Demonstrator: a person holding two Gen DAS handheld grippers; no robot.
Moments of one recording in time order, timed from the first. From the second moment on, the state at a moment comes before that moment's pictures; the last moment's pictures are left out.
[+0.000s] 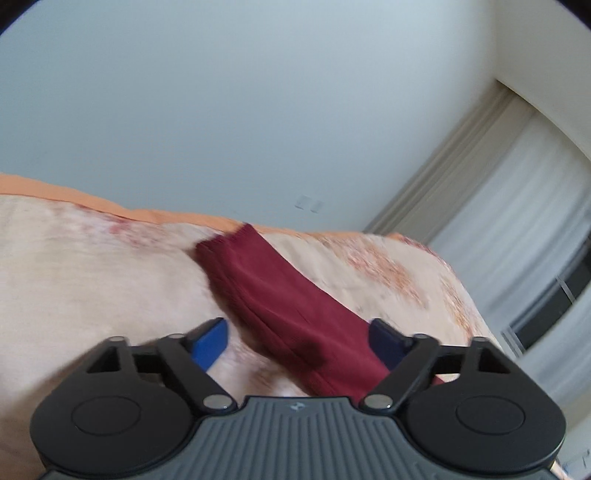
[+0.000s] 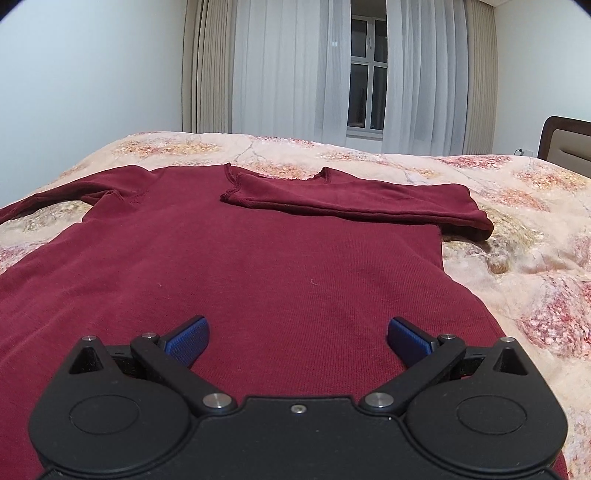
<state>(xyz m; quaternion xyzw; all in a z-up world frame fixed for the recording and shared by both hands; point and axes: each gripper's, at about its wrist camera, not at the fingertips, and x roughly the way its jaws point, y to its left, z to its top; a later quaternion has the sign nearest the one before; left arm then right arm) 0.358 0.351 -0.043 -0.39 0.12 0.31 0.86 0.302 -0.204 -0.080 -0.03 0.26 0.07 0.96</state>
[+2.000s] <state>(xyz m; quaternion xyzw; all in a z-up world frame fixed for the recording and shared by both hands) 0.376 0.115 -0.008 -0.16 0.26 -0.01 0.95 0.384 -0.199 -0.049 -0.07 0.28 0.14 0.95</state>
